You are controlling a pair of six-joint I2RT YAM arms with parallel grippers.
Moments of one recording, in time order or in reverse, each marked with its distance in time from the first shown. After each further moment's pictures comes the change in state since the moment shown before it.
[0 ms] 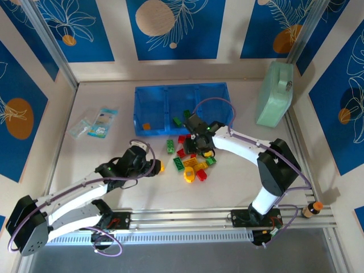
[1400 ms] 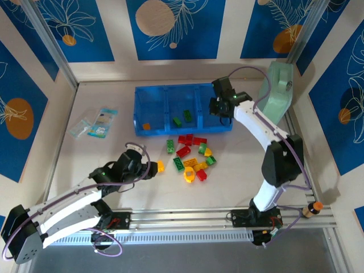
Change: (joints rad) left arm -0.025 -0.108 -0.035 -0.042 -0.008 -0.016; right arm -0.386 0.085 0.357 -0.044 0.111 -0.027
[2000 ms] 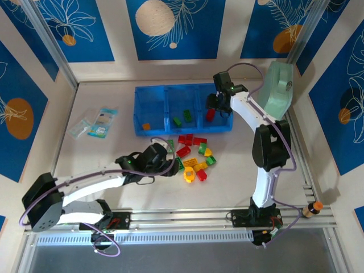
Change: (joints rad) left arm -0.161 0.384 0.234 0.086 0.050 -0.096; right arm -0.044 0.153 0.117 -0.003 -0.062 -0.103
